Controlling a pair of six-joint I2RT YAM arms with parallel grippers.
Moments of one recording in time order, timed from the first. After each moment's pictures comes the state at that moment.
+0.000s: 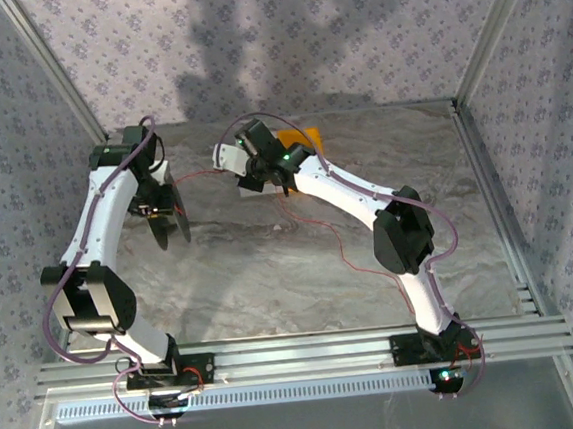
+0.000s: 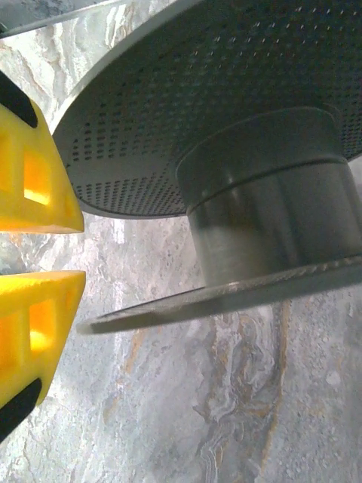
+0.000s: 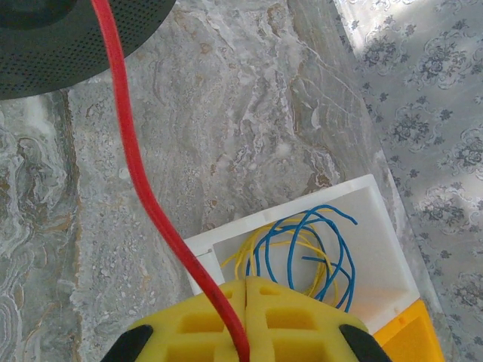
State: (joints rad) left arm -0.10 1.59 1.59 -1.36 -0.08 -0.06; right arm 0.78 2.10 1.96 -0.55 0.03 -0.64
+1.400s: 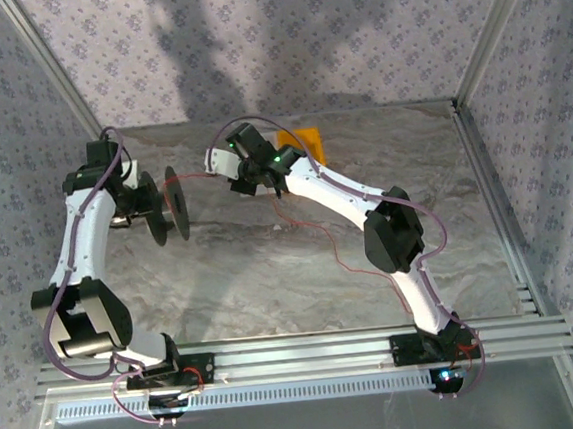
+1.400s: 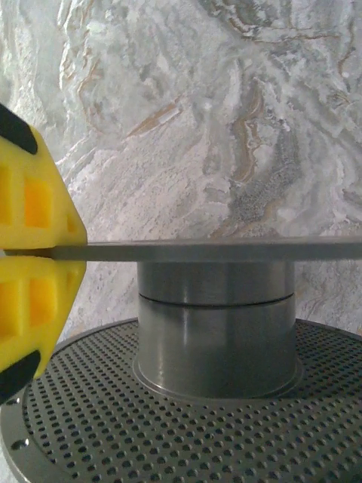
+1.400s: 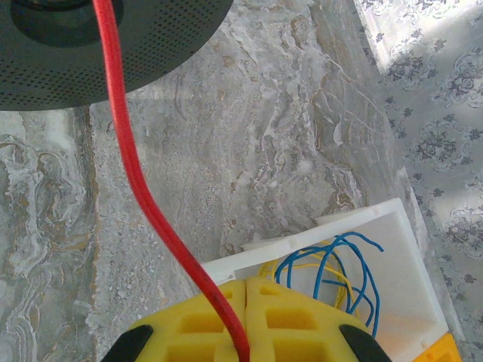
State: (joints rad) left arm 0.09 1.47 1.38 -1.06 0.02 -0.05; right arm 0.80 2.17 2.04 -0.58 0.01 -0.64
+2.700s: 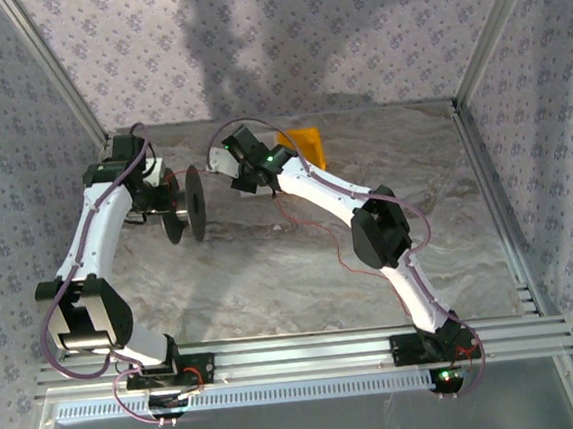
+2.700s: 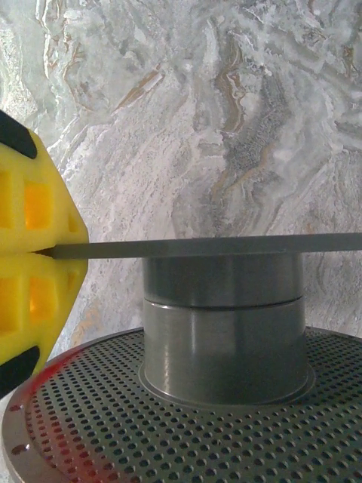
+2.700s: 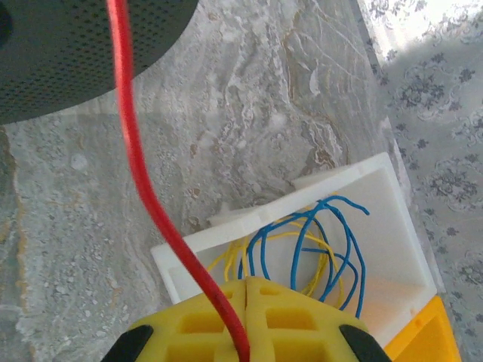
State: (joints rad) left arm -0.06 1.50 1.41 -1.11 -0.02 -0.02; right arm 0.80 2.29 2.15 -0.64 0.16 -0.61
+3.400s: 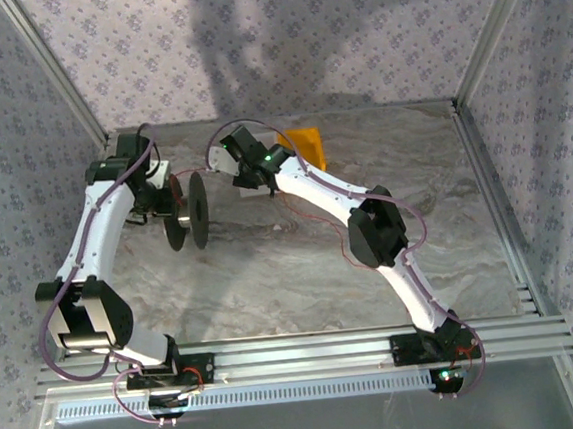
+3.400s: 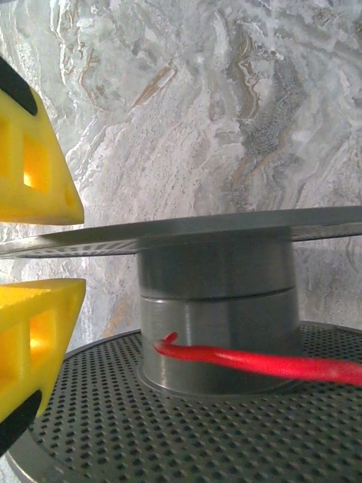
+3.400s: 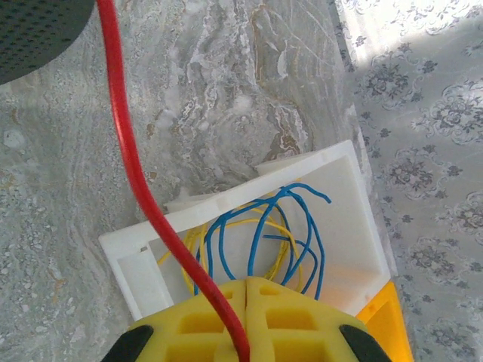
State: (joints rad) left arm -0.08 1.50 1.46 -1.19 -0.02 0.02; right arm 0.80 2.32 2.20 -0.65 0.26 -0.69
